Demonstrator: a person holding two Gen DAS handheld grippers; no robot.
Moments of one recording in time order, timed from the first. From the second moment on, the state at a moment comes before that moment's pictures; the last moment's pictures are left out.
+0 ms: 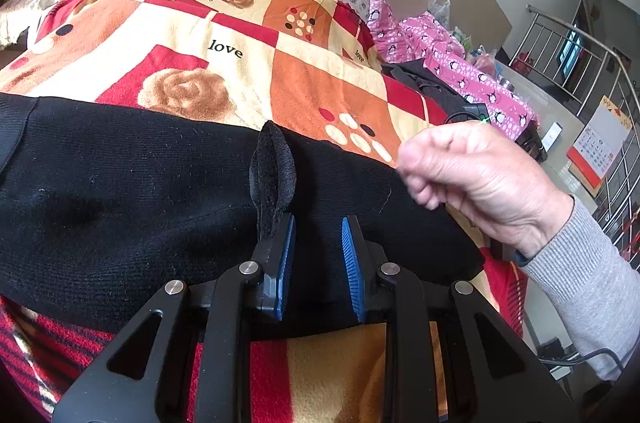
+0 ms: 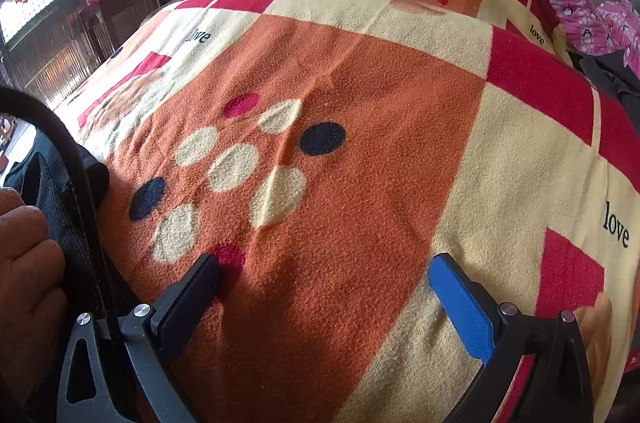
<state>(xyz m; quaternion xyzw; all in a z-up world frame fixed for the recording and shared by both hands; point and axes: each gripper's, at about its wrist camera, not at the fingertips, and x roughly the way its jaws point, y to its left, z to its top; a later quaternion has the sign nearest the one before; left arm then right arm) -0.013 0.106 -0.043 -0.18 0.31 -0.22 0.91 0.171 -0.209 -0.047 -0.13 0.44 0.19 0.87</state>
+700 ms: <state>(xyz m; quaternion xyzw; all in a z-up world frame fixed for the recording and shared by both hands) -0.015 0.104 -0.042 -0.17 0.31 -0.22 0.91 0.171 -0.209 -0.047 -0.13 0.44 0.19 0.87</state>
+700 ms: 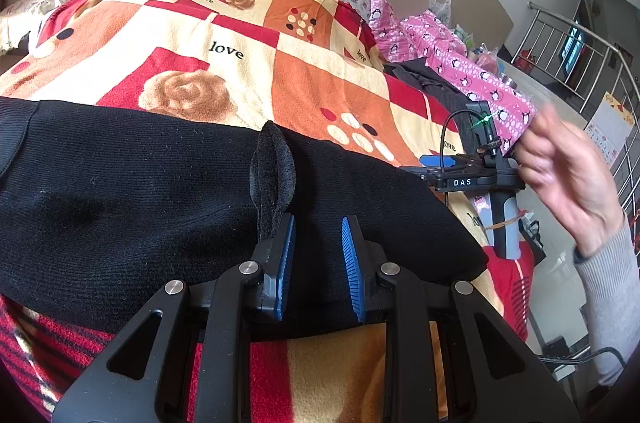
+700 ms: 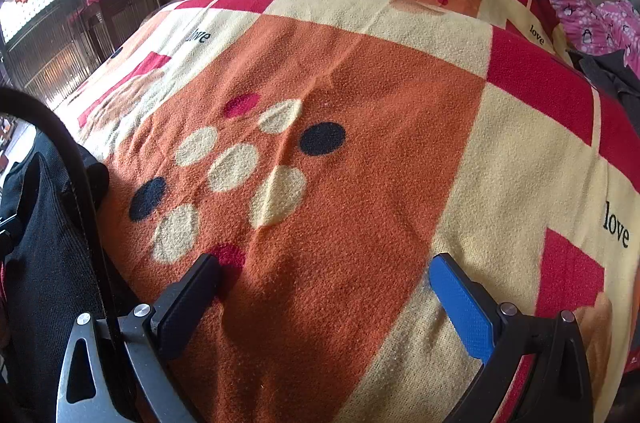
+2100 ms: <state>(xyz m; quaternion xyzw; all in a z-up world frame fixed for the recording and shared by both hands) -0.042 0.293 -0.068 -0.51 0.29 -0.03 0.81 0.172 -0.204 -0.047 -0.11 0.45 0.16 0.87</state>
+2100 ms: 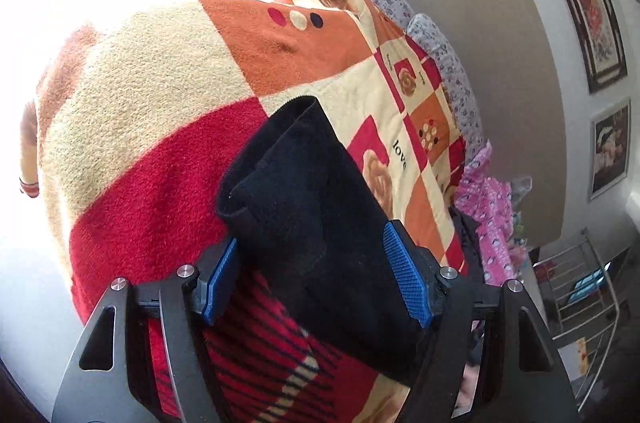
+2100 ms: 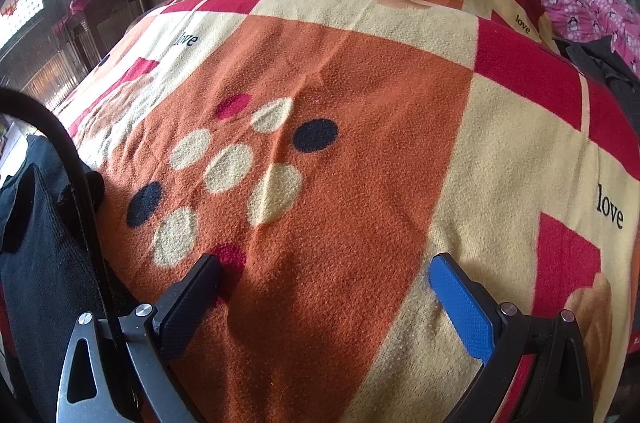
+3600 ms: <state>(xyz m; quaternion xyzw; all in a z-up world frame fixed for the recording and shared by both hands) -0.088 0.027 -0.018 0.23 0.11 -0.05 0.97 0.122 -0.092 0.016 0.25 0.47 0.48 0.70</state>
